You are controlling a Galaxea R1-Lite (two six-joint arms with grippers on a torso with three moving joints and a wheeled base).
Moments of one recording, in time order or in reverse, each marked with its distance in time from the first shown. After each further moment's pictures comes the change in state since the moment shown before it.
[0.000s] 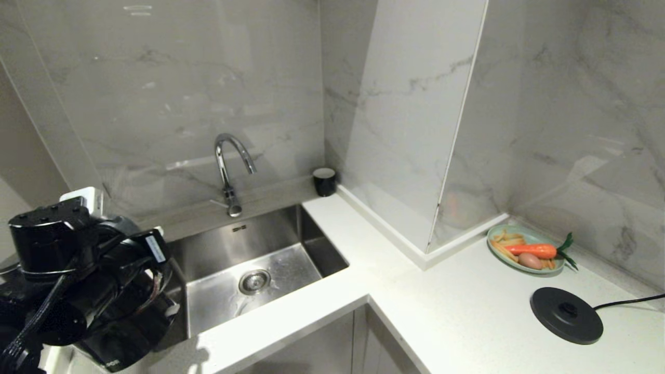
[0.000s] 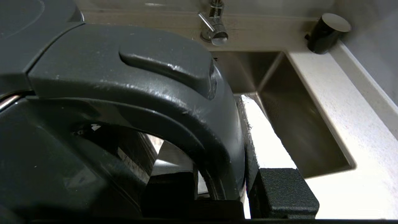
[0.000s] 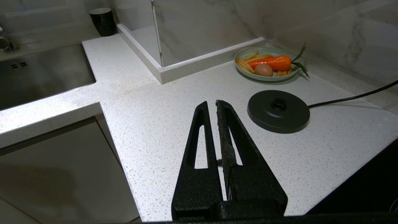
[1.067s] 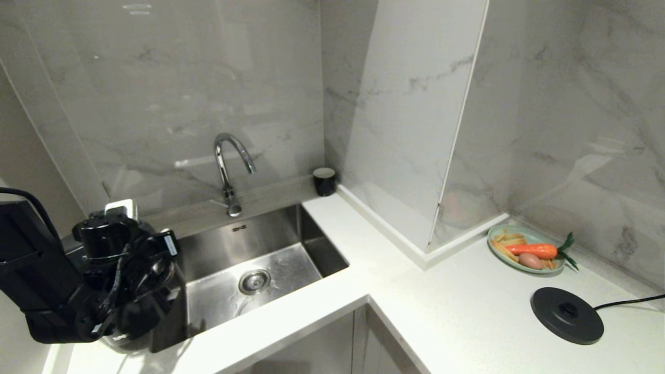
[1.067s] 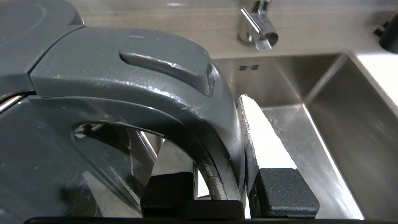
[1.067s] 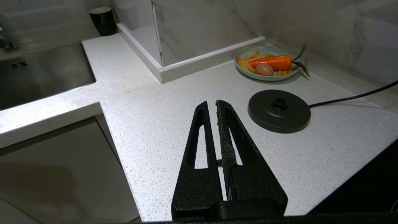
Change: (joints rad) left arm 0.229 0.512 -0.158 -0.378 -0.133 0.137; right arm 0.000 0.000 0.000 0.000 0.000 0.002
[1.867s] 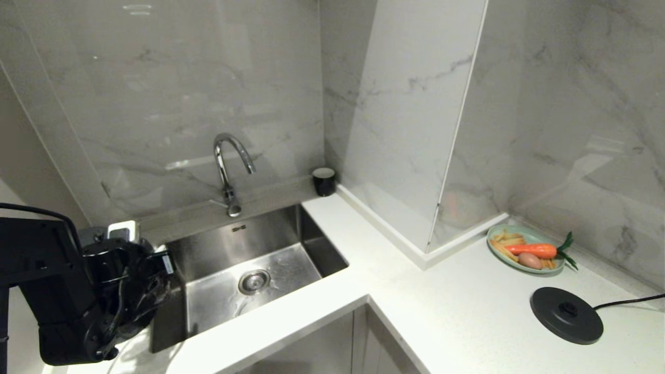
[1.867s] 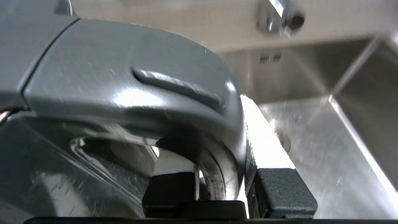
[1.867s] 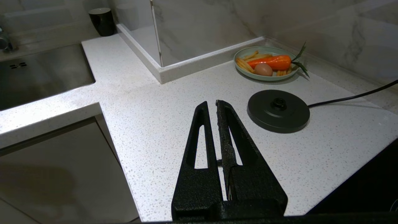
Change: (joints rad) left arm 0.063 0.179 0.073 -0.245 -0.032 0.087; right arm 0.000 0.000 0.000 0.000 0.000 0.000
